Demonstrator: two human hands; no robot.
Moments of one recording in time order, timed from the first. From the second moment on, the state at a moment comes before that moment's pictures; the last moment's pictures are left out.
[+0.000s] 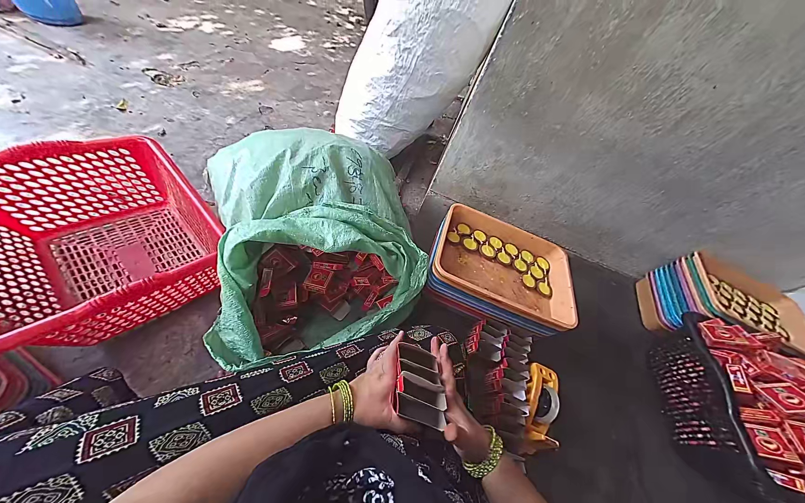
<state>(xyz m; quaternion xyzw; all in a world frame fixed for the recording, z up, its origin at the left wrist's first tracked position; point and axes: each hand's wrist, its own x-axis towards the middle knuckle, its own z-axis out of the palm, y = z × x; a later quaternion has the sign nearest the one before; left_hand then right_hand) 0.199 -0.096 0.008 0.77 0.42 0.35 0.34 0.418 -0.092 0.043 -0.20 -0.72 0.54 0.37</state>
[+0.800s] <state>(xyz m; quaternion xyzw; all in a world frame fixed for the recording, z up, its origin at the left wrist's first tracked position) 0.176 -0.044 -0.010 0.69 0.40 0.42 0.42 0.434 0.323 0.053 -0.78 -0.61 0.11 0.06</state>
